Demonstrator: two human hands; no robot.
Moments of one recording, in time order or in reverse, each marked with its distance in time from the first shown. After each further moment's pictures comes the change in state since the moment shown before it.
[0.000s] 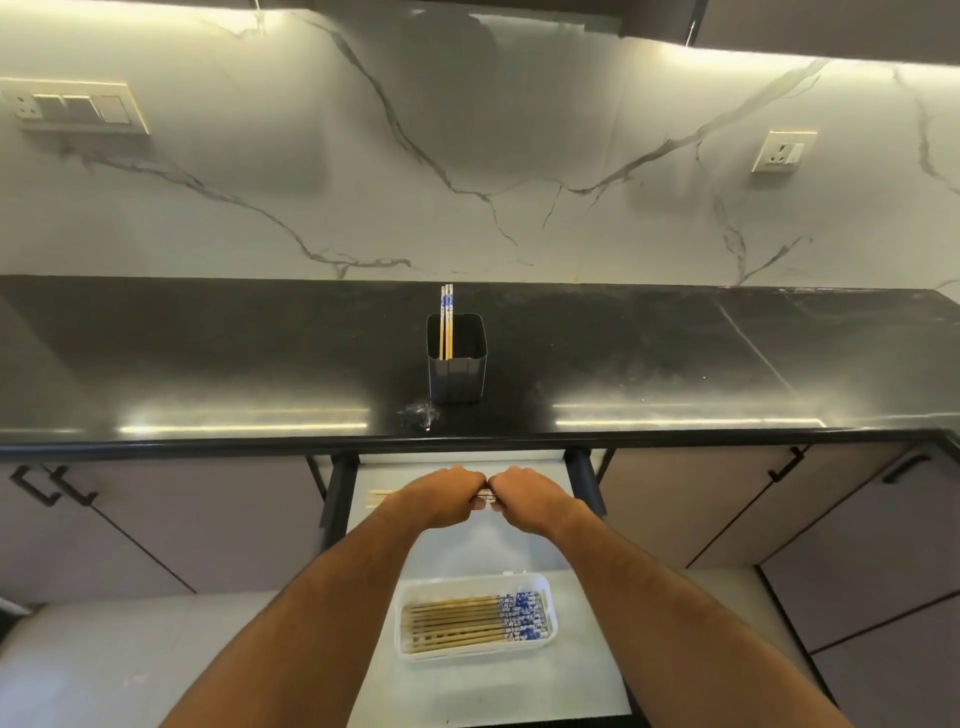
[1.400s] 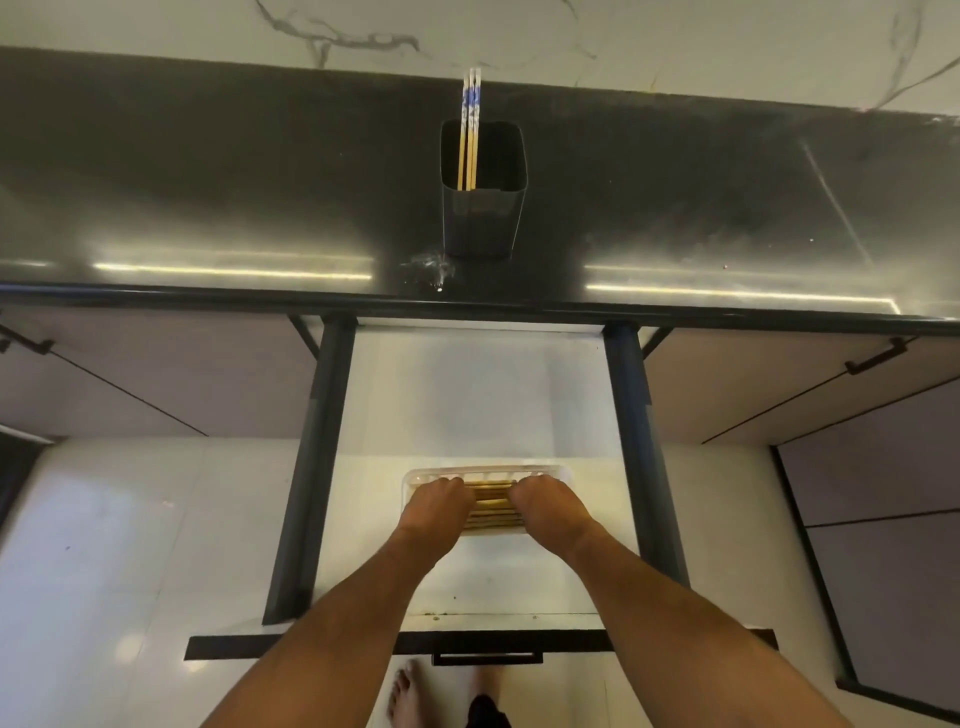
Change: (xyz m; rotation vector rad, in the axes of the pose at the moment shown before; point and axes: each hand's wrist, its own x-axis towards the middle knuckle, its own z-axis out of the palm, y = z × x) left_hand -0.025 -0.030 0.210 0.160 -0.052 -0.129; right_hand -0.021 0.008 0.199 -0.194 -0.189 -0.011
